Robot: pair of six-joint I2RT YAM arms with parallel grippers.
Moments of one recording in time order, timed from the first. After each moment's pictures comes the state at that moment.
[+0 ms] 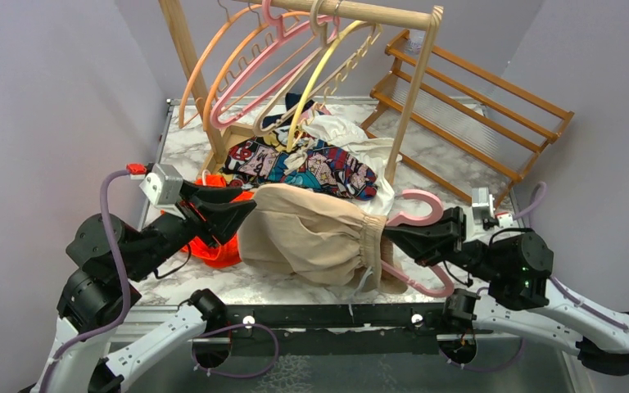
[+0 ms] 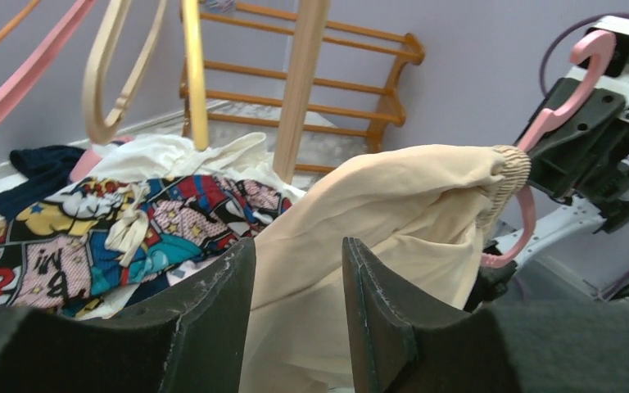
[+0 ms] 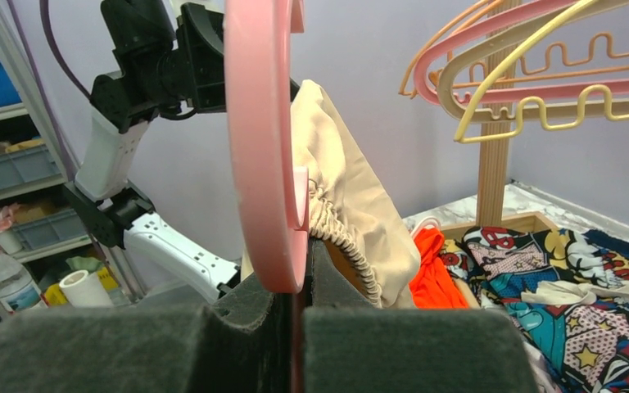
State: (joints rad) left arm -0.70 0.54 1.27 -0.64 0.13 -0.26; right arm 1.16 0.44 0.69 0.18 -0.05 0.20
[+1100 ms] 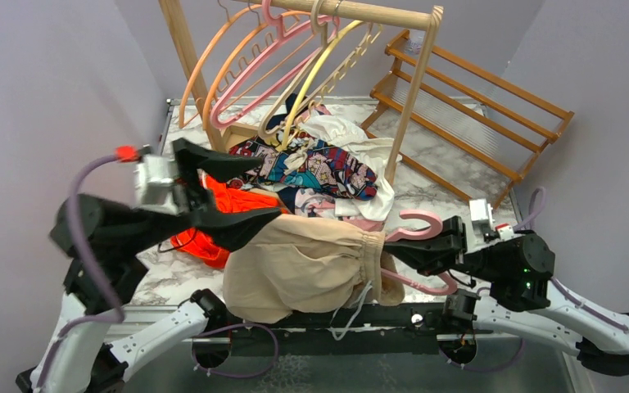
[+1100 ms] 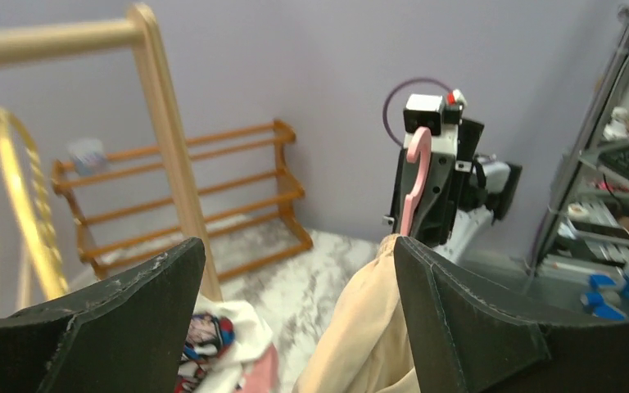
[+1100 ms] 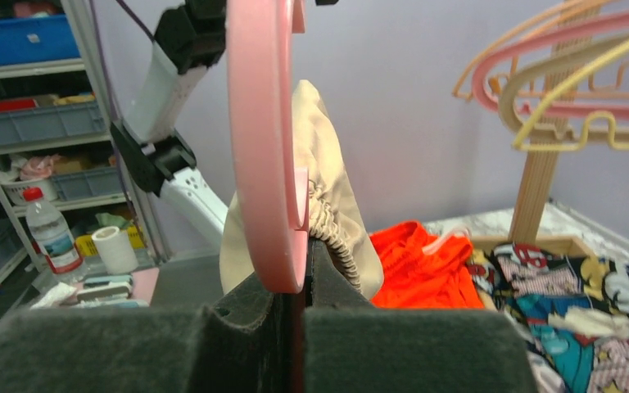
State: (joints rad) left arm -0.70 0.69 1.43 -0.32 0.48 -0.19; right arm 1.16 0.44 0.72 0.16 -0.21 0.15
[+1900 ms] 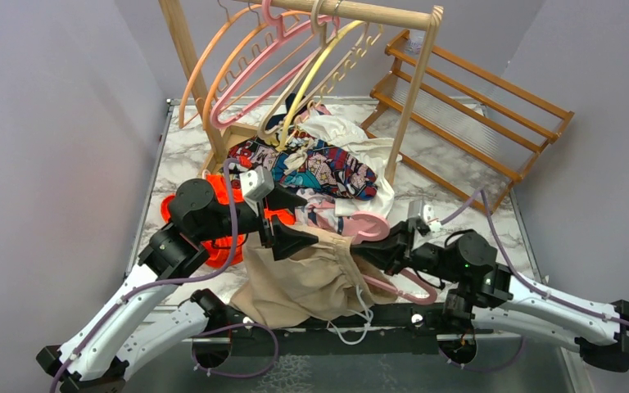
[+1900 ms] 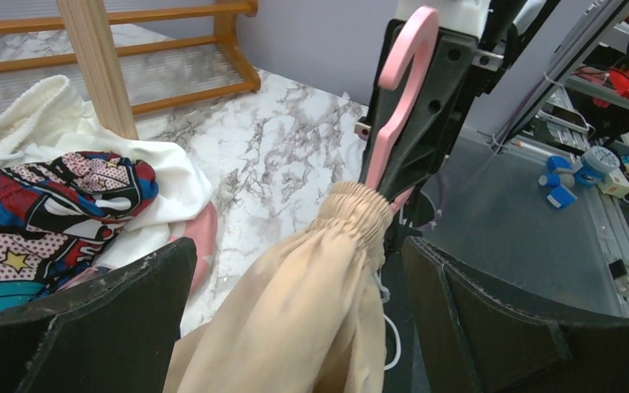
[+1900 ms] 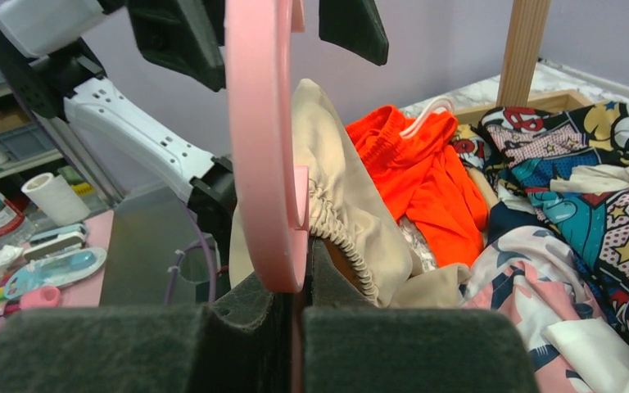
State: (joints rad) left arm -0.70 0.72 0.95 -0.26 0.65 -0.21; right arm 1.16 0.51 0.51 0.18 -0.09 0.20
